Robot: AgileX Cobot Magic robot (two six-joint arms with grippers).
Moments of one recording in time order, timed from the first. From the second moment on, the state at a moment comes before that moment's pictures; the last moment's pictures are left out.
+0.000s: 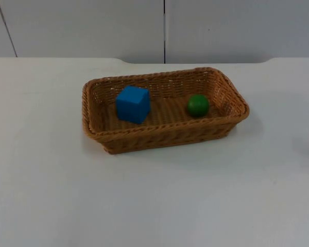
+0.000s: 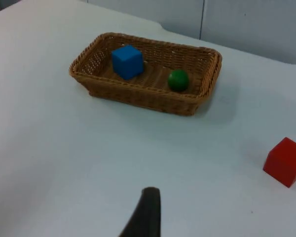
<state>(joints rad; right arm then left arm) 0.53 0.02 -0.61 -0.02 1.09 -0.01 0.01 0.00 -0.55 -0.19 1.13 0.14</state>
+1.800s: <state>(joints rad) 0.53 0.00 -0.52 -0.05 1.09 0.01 0.01 0.00 -0.50 -0.04 1.09 0.03</state>
